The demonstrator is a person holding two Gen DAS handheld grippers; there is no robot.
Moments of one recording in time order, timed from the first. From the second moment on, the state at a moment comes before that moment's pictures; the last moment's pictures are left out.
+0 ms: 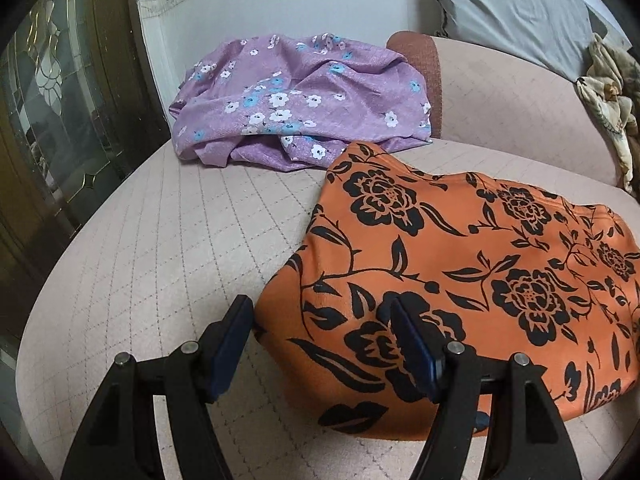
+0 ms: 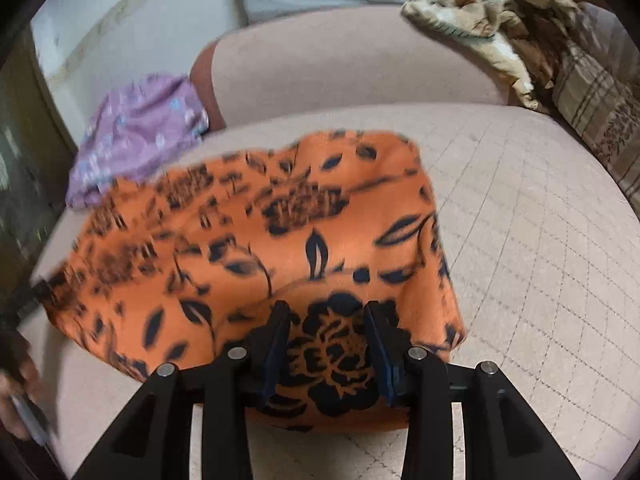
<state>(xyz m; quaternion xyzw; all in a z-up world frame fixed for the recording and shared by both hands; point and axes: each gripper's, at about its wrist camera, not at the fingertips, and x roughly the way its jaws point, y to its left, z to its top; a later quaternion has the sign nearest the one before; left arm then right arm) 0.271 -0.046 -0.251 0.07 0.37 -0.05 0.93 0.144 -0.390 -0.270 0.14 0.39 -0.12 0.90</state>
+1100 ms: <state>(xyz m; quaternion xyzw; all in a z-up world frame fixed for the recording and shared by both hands) 0.209 -0.051 -0.205 0.07 0.31 -0.07 0.95 0.121 -0.405 -0.259 0.22 0.38 -0.11 0.89</state>
